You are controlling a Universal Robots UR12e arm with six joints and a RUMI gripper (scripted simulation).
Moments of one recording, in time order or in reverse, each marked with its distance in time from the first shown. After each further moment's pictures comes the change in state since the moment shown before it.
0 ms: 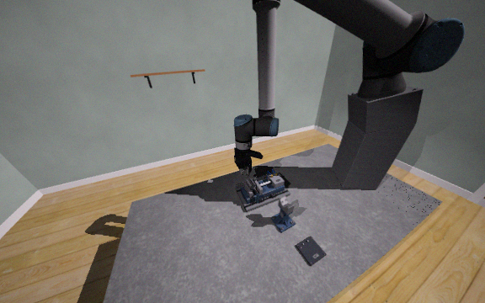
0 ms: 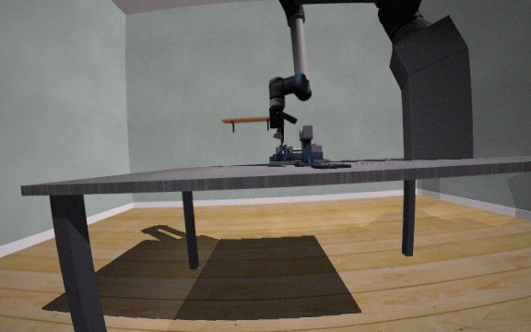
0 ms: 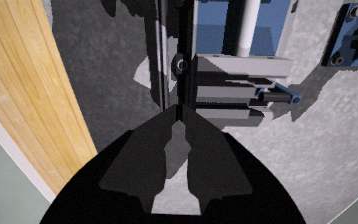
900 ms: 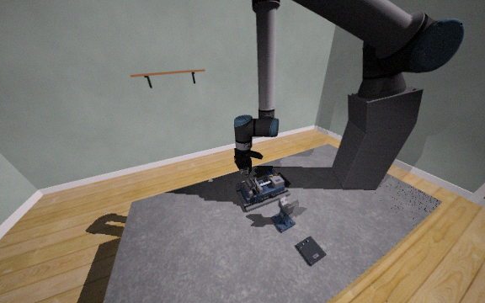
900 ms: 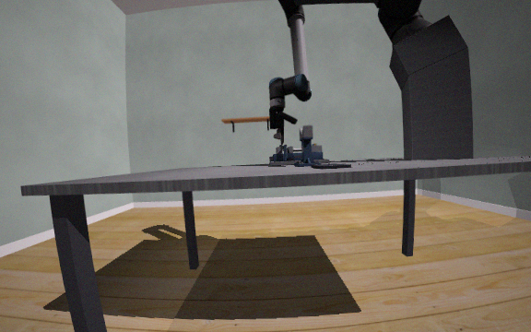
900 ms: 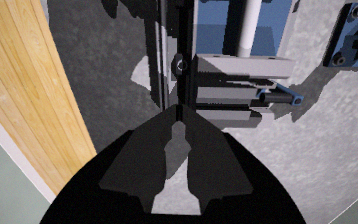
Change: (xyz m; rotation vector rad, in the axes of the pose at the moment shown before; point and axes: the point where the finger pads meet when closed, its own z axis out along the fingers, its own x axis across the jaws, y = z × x) arm 0.000 0.000 0.003 0.000 0.000 0.000
